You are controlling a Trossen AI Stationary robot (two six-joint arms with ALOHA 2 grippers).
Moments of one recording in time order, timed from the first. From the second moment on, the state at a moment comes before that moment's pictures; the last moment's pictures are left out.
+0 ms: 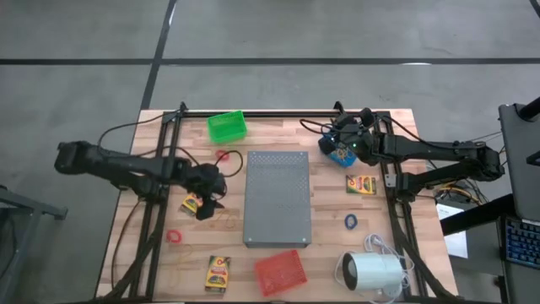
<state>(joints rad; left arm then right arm) -0.05 1.08 0.60 -0.50 0.16 -0.16 -0.21 1.11 0.84 -0.30 0.87 0.16</state>
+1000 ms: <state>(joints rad) -0.09 1.08 0.39 -0.21 0.09 -0.13 -0.21 1.11 0.83 -0.30 0.87 0.18</state>
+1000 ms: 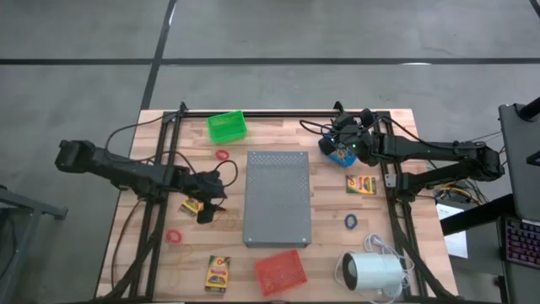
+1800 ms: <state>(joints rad) -0.19 1.08 0.29 -0.06 0.05 -0.15 -0.23 1.11 0.83 -0.30 0.87 0.16</state>
